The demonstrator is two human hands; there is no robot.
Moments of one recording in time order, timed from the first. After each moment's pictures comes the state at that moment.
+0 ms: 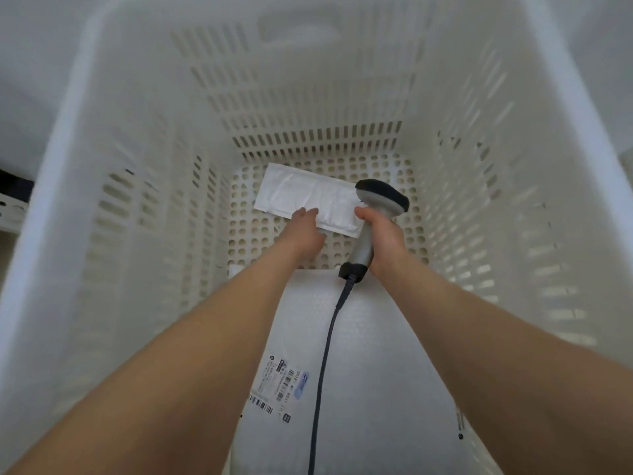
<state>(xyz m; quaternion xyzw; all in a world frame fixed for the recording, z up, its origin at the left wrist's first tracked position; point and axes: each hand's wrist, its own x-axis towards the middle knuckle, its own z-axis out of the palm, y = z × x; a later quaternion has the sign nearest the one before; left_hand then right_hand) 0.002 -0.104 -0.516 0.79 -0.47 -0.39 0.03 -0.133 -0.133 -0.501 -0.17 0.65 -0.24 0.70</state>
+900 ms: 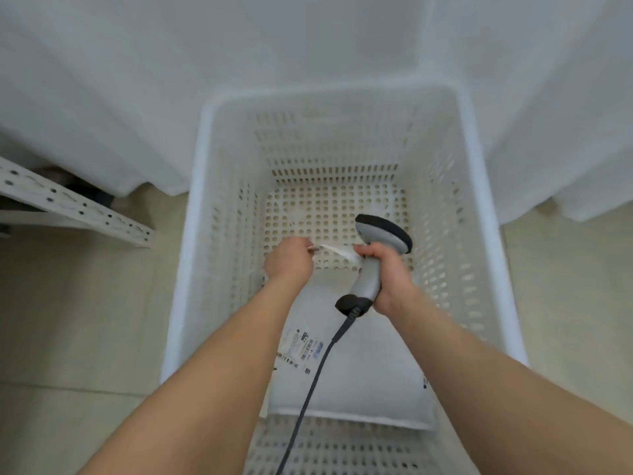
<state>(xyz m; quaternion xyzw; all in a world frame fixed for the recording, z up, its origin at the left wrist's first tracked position) 0.002 -0.034 -0.364 0.86 -0.42 -0.29 0.00 -0.151 -0.064 -0.354 -0.12 0.60 -0.22 0.76</state>
